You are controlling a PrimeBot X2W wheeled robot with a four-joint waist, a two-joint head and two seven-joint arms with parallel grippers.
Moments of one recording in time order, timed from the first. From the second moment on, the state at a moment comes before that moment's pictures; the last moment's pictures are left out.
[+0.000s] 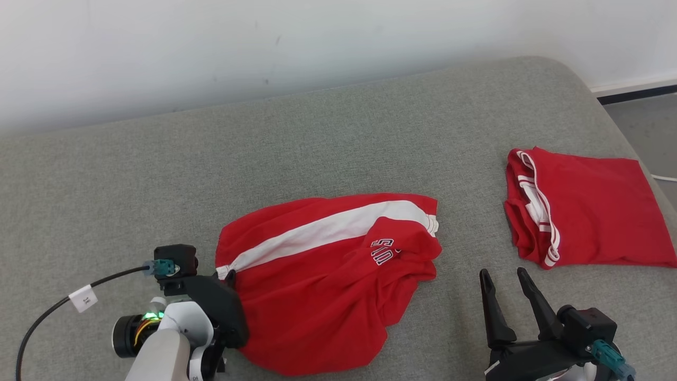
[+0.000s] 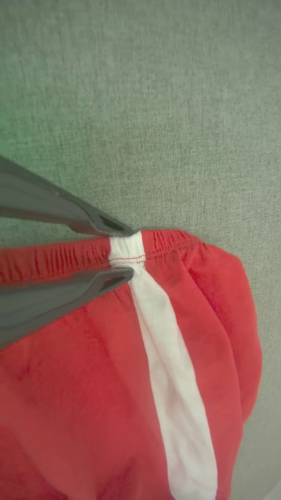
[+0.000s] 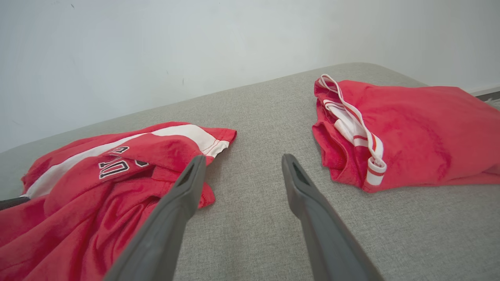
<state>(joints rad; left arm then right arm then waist) -0.45 0.06 -0.12 0.63 -0.35 -0.04 0.30 -0.09 -0.05 0.08 0.27 0.25 0.13 -0.19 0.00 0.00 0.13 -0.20</state>
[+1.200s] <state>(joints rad) -0.30 0.10 -0.12 0.43 -0.36 -0.02 0.09 -0.21 -0.08 -0.04 0.15 0.28 0.13 0.16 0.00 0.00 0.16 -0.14</state>
